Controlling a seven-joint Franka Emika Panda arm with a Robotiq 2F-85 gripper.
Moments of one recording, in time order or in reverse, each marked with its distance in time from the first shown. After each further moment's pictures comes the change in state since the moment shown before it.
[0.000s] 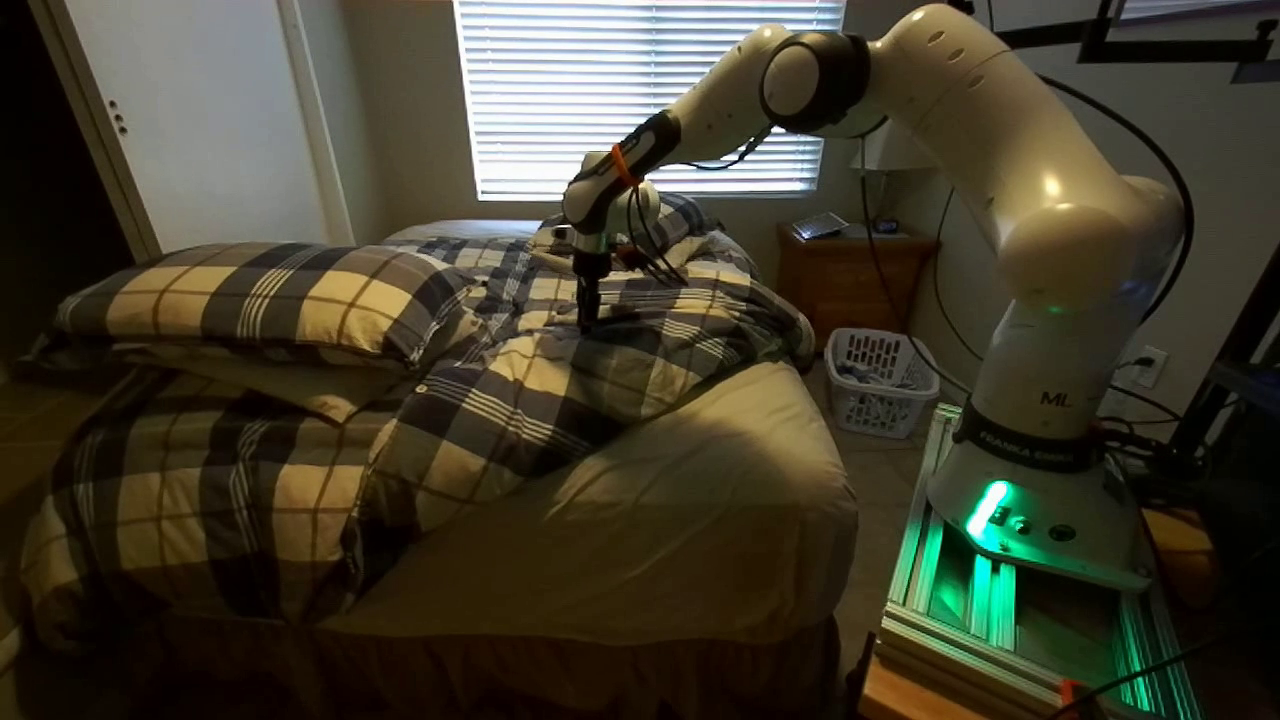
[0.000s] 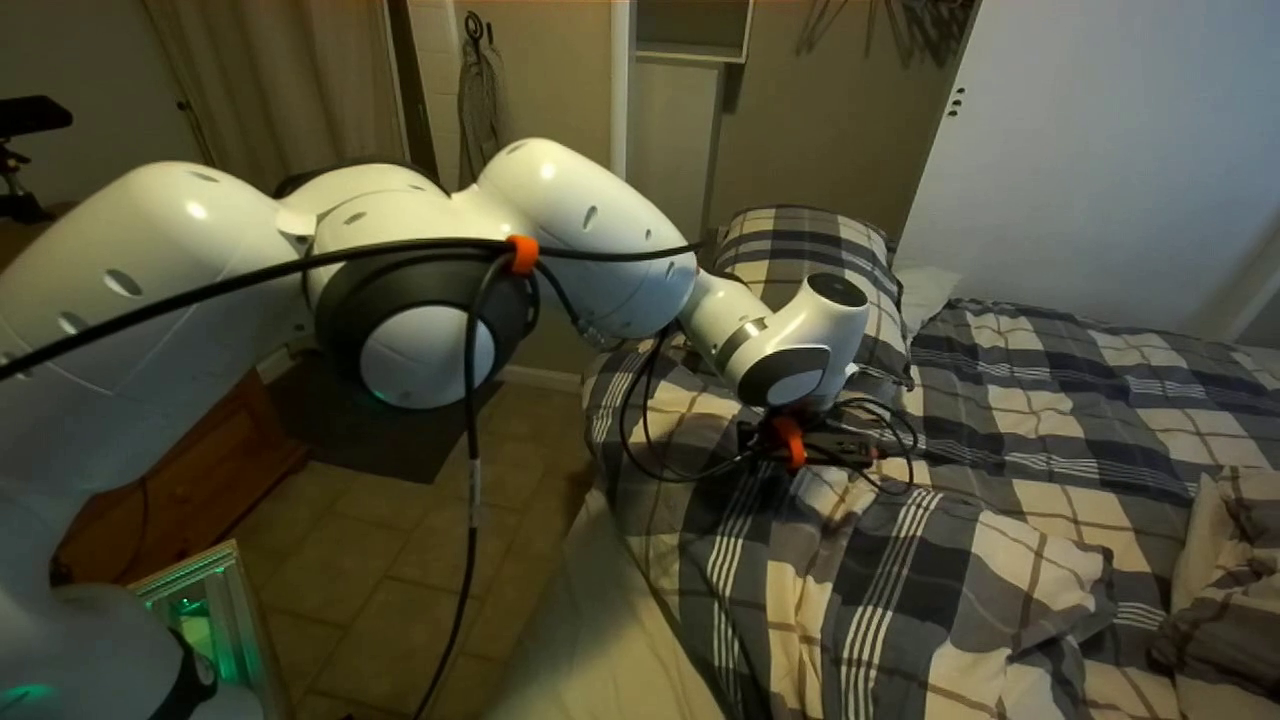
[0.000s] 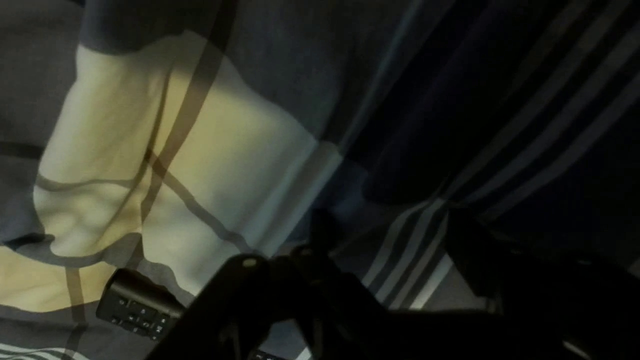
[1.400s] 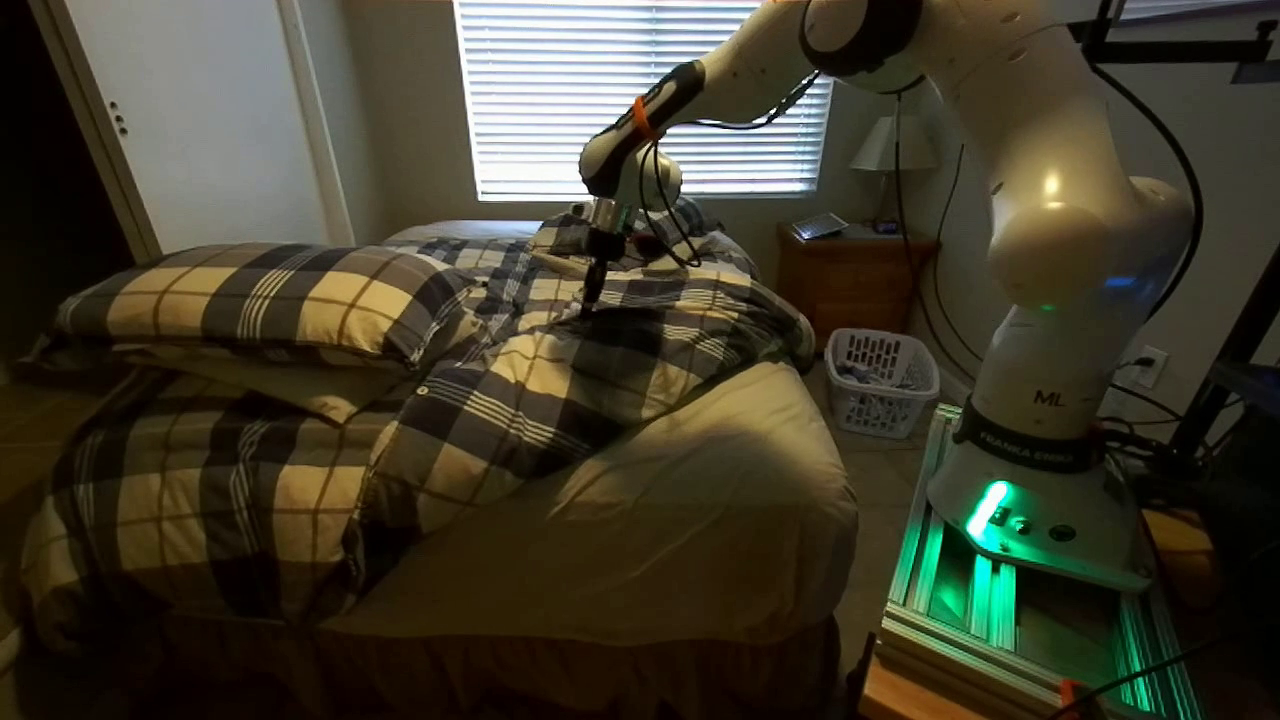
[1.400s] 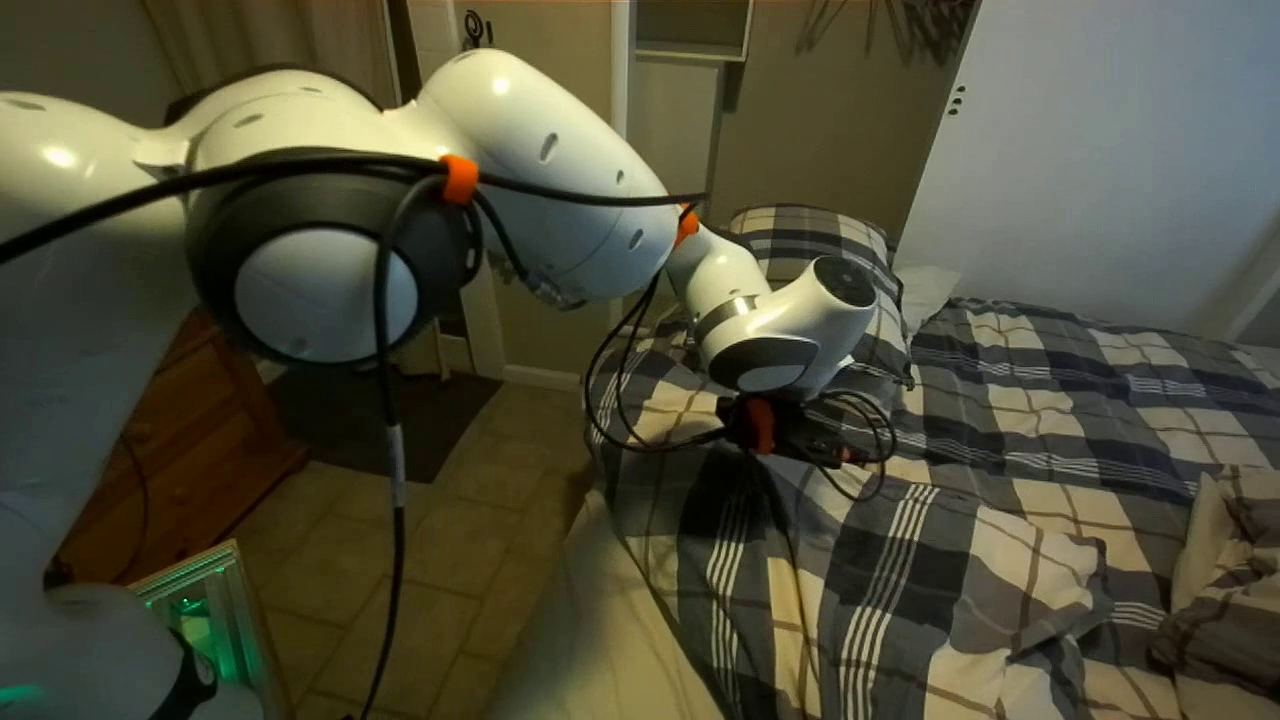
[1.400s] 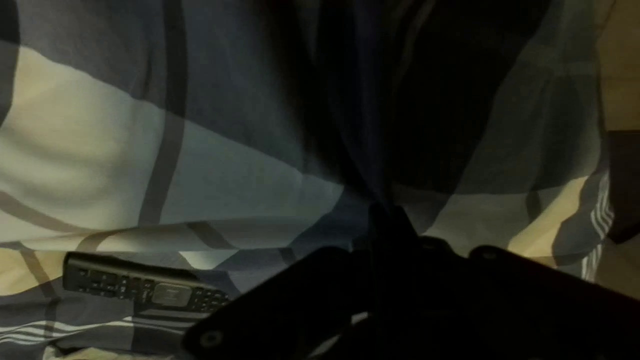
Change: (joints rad) arm -0.102 -0.200 0.099 -0.248 0.221 0.013 -0.039
